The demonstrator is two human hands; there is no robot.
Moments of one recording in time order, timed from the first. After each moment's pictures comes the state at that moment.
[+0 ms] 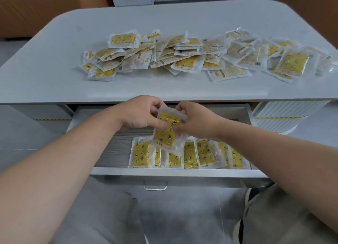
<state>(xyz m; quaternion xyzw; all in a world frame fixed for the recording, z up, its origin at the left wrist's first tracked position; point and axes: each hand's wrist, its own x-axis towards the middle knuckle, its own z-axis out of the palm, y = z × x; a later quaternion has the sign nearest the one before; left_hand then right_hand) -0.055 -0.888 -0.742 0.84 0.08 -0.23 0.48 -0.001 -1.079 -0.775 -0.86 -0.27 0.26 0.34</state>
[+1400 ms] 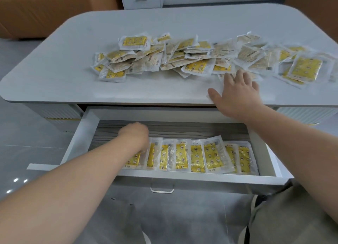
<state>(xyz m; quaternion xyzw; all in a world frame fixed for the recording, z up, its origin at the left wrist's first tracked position) -0.073 -0.876 -0.807 0.93 0.19 -0.31 -0.07 0.059 -1.108 -0.767 -0.99 -0.14 0.04 0.05</state>
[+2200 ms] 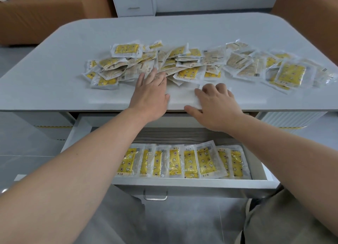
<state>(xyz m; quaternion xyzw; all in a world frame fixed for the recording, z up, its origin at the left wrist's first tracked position) 0.007 -0.890 -0.769 1.00 0.02 0.07 -0.04 0.043 -1.097 -0.765 -0.96 -0.27 0.02 0.01</state>
